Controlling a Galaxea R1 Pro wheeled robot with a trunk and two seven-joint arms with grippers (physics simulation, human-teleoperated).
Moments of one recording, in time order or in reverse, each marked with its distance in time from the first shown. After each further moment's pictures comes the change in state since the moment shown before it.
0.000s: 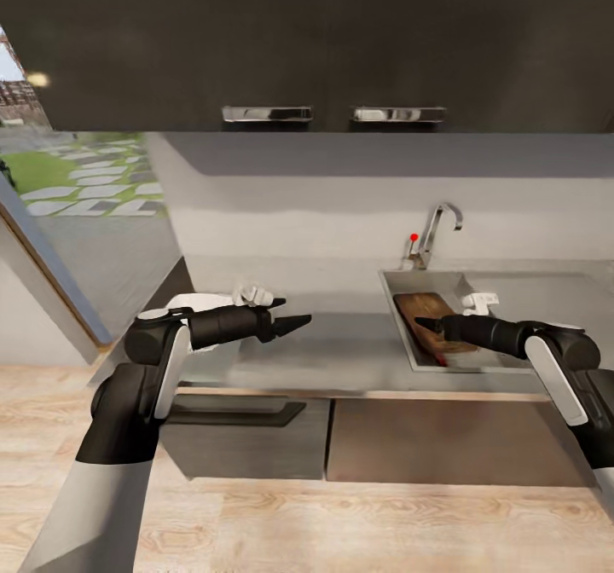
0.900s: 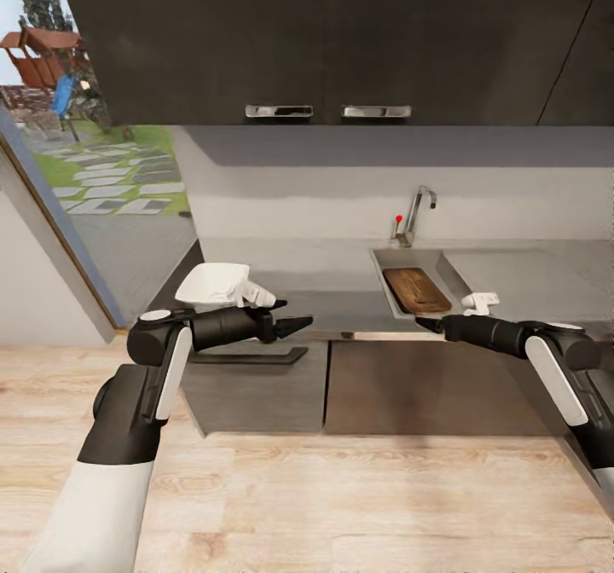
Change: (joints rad) left arm 0.003 -0.003 -0.005 0.006 -0.001 -0.001 0.003; right arm 0.000 0.000 -0.001 -0.001 0.009 0.002 -0.002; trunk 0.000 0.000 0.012
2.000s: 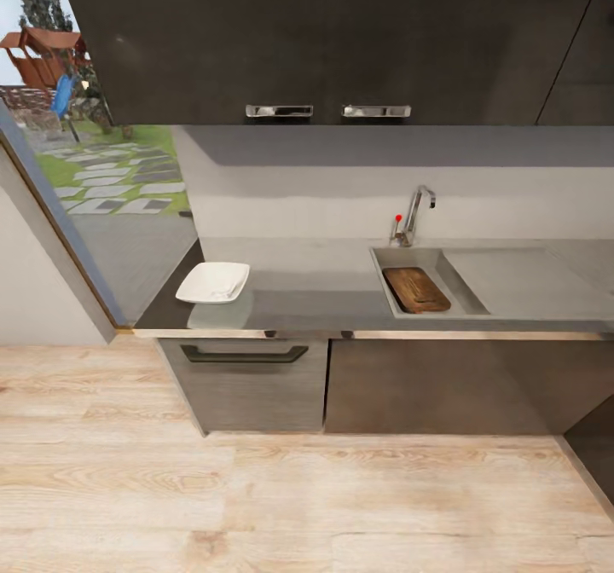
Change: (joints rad) left arm 0.288 0.118 0.033 1.518 0.004 -0.516 0.714; right arm 0.268 0.043 0.074 1.444 0.117 -0.628 -0.383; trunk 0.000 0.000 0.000
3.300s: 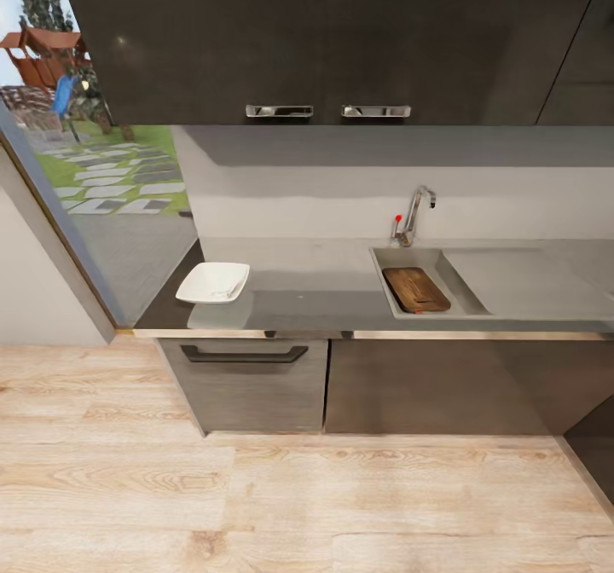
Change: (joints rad) left arm 0.355 -0.018 0.004 -0.003 0.000 -0.119 0.165; right arm 0.407 0.226 -0.008 -0.006 -0.004 -0.245 -0.102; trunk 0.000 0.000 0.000
